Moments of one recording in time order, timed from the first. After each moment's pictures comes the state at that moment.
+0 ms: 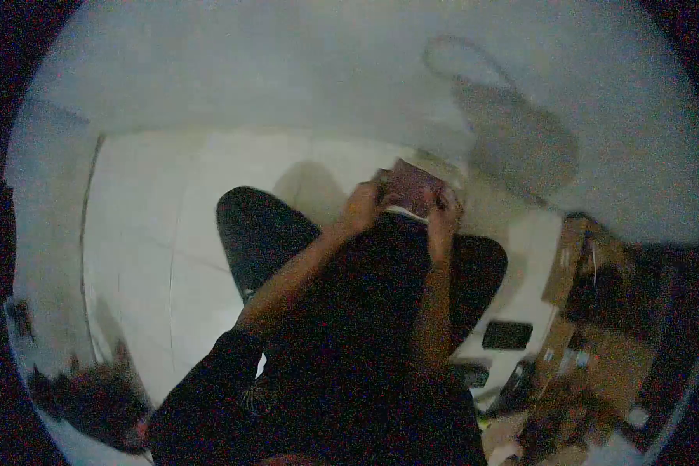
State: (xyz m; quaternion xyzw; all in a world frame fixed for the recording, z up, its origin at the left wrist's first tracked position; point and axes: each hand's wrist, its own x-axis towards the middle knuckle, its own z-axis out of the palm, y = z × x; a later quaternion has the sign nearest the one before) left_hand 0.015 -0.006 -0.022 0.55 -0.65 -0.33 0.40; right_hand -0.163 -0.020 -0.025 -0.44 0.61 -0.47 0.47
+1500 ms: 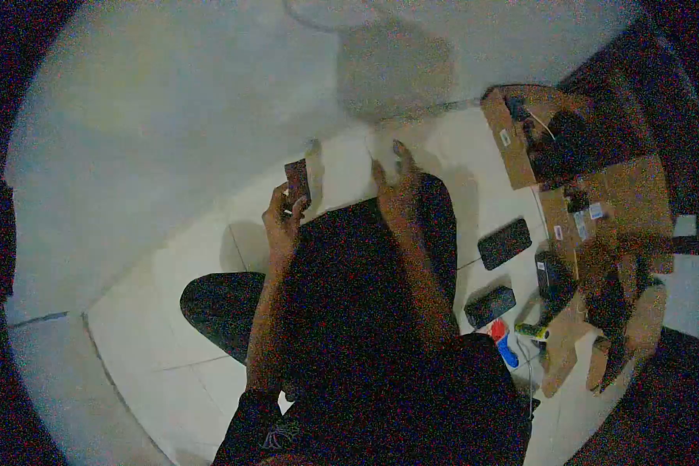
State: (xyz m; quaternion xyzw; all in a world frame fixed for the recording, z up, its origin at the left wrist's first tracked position) left_hand 0.001 0.001 0.017 0.55 -0.63 -0.37 0.41; right_hand -0.219 0.021 0.030 -0.43 0.71 -0.50 0.23
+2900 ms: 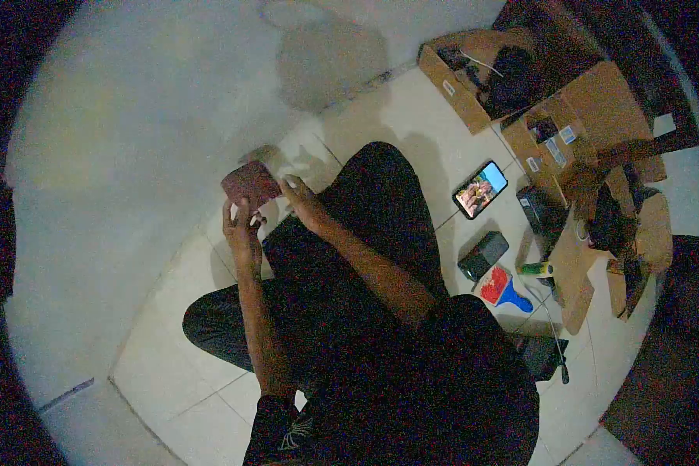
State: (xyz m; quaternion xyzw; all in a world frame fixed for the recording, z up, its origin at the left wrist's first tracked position) left_hand 0.017 -0.005 0.027 0.48 -0.35 -0.60 0.54; right_hand -0.126 0.014 -0.092 -0.47 0.57 -0.53 0.41
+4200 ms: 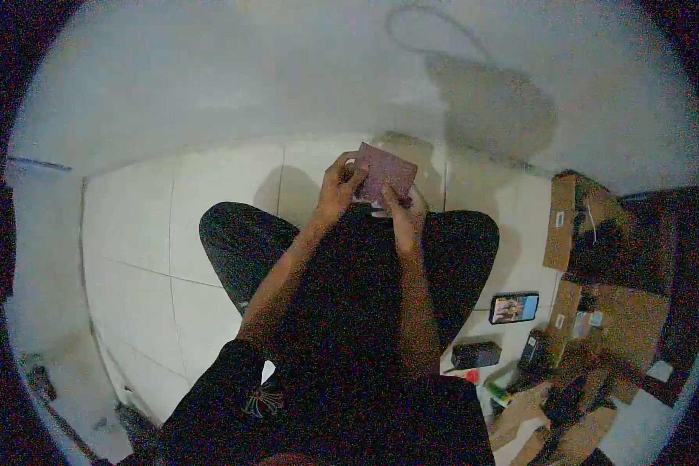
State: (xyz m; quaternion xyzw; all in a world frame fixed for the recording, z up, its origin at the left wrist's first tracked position) left_hand 0.019 -0.010 -0.006 0.47 -0.46 -0.52 0.54; right_hand -0.129 0.022 0.006 -0.34 0.50 -0.52 0.60
